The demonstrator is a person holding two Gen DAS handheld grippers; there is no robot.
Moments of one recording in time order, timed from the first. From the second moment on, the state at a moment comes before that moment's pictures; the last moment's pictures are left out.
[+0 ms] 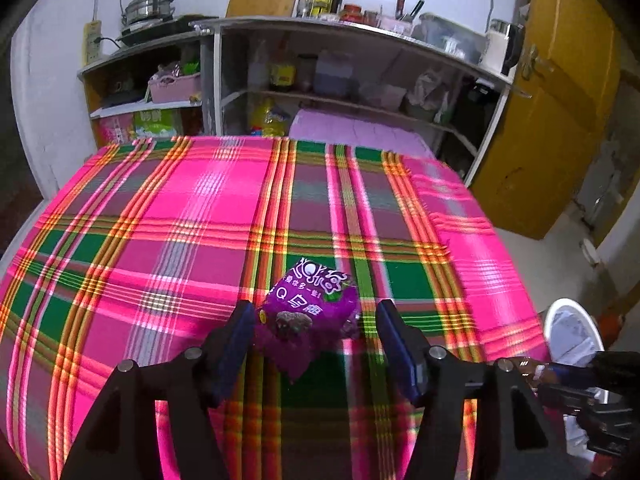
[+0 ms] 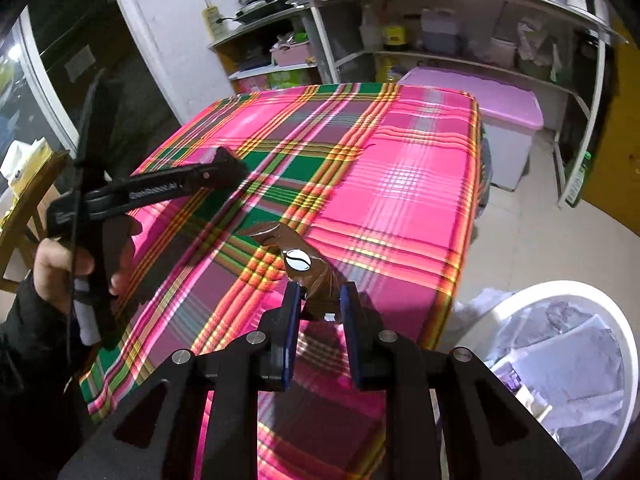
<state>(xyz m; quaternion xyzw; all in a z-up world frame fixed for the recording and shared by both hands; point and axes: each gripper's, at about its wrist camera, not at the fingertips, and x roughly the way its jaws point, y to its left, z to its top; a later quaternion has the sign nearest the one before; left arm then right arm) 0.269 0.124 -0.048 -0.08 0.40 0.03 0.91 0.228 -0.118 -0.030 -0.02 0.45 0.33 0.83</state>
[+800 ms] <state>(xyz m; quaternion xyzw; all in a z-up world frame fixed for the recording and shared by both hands) 0.206 0.057 -0.009 -0.05 0.36 -0.01 0.93 0.180 -0.168 0.004 -0.01 0.41 0.29 0.86</state>
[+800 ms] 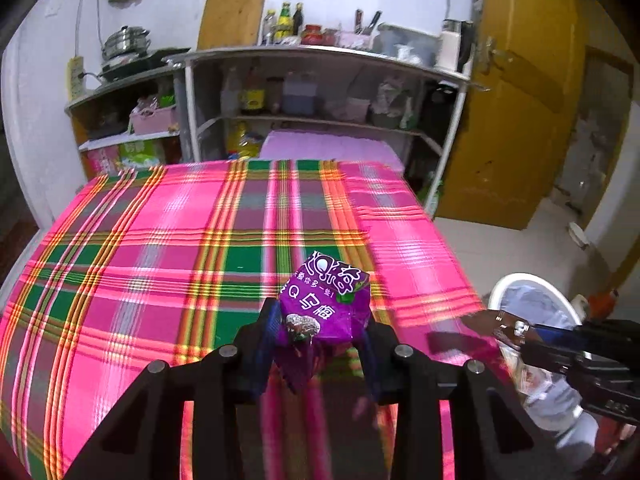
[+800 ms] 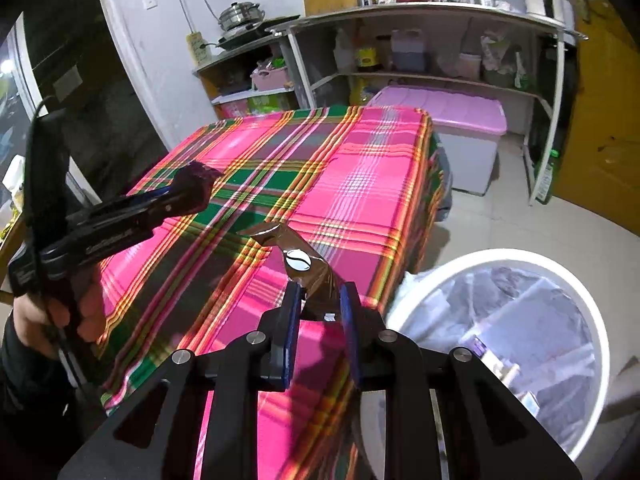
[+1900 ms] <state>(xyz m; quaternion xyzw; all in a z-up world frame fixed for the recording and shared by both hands) 0.165 -0.111 -0.004 -0.02 0.37 -0.20 0.91 0.146 -0.300 -0.009 0.06 0.42 0.16 0.89</state>
